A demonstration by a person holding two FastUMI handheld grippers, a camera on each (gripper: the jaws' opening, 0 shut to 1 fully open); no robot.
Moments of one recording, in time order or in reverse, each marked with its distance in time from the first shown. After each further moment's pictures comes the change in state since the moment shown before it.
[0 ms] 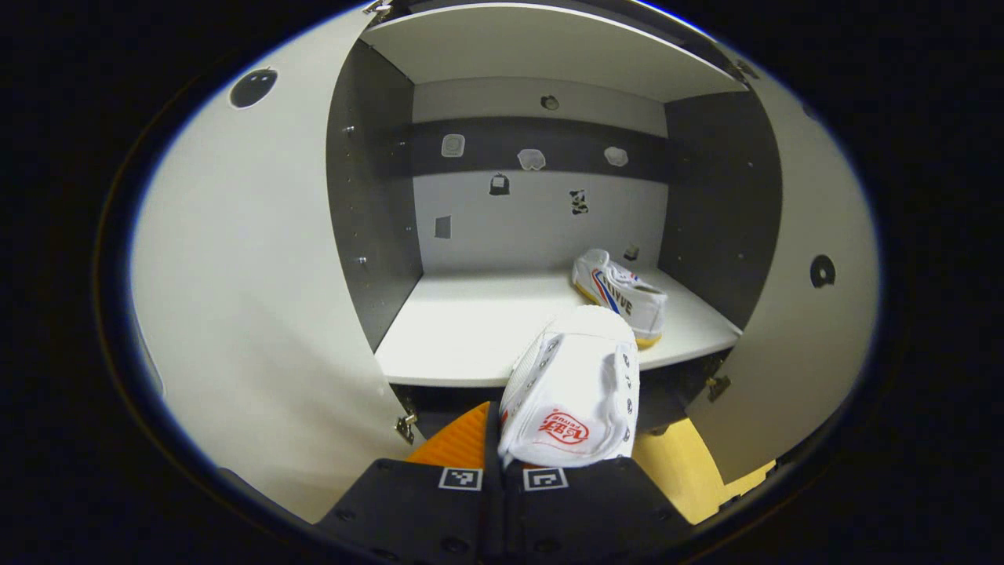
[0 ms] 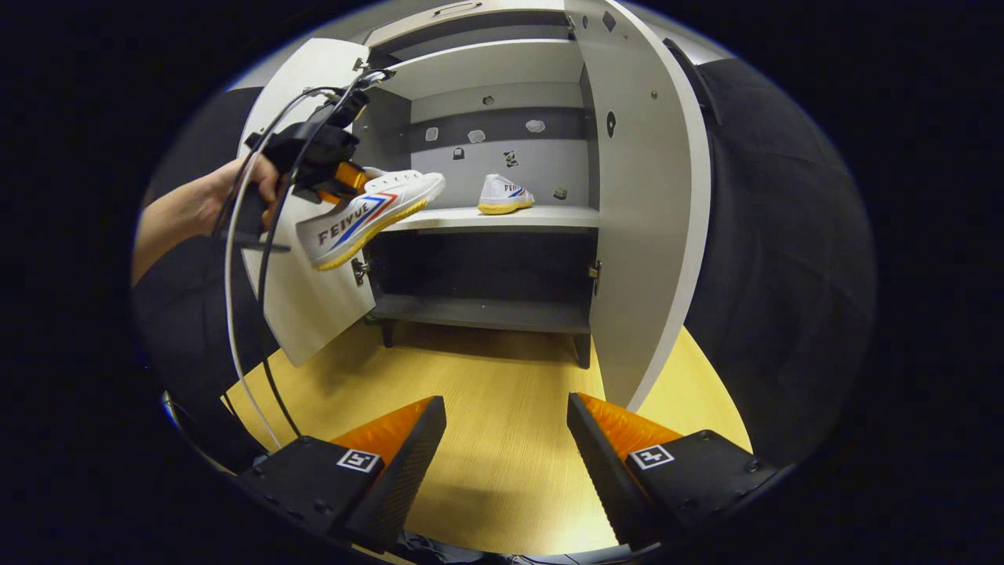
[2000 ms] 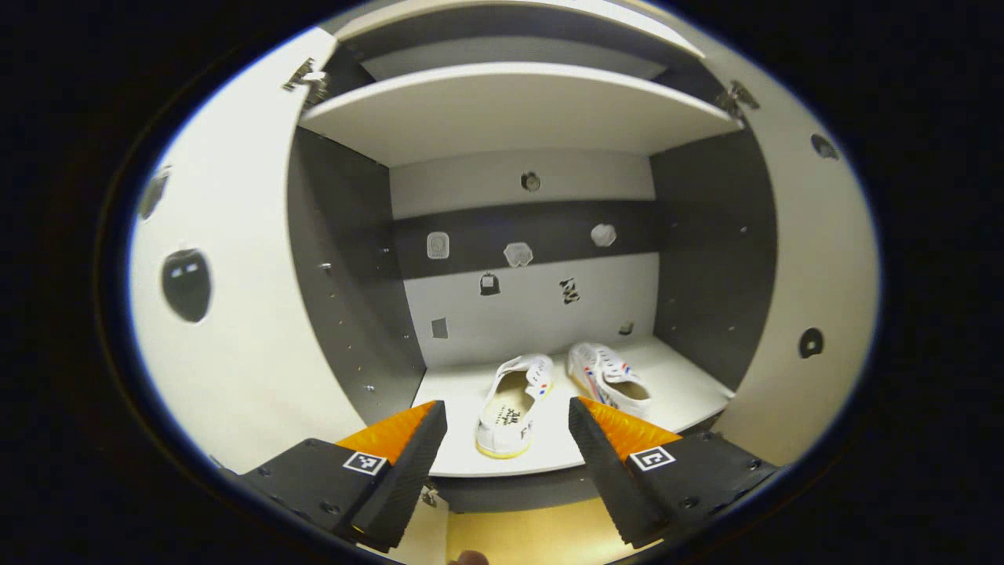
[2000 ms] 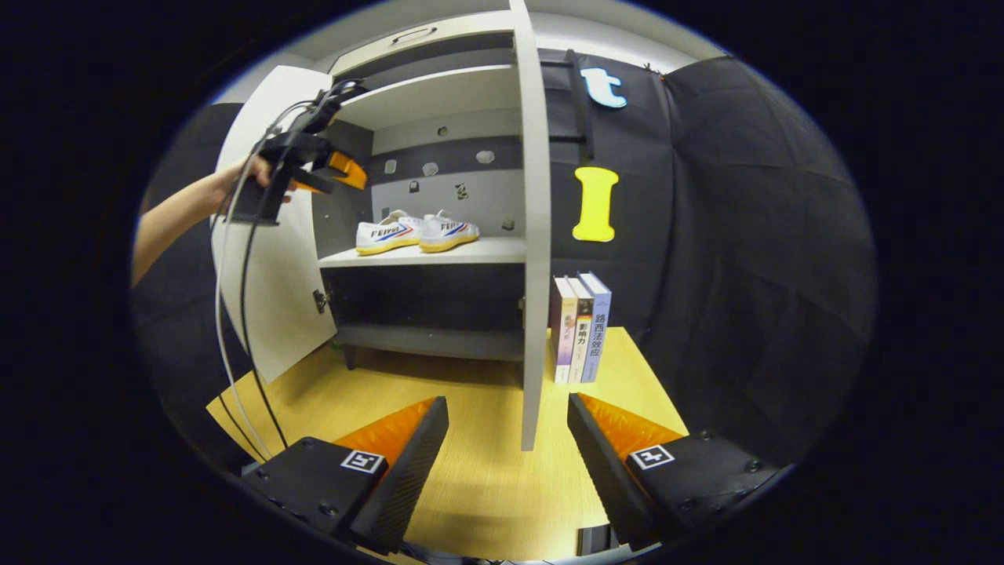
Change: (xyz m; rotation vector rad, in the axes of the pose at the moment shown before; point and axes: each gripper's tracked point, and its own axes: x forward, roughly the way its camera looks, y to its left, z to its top) left arm -0.059 -0.021 0.090 0.053 -0.248 -0.045; right arm -0.040 -0.095 0.058 0.021 -0.124 -0.121
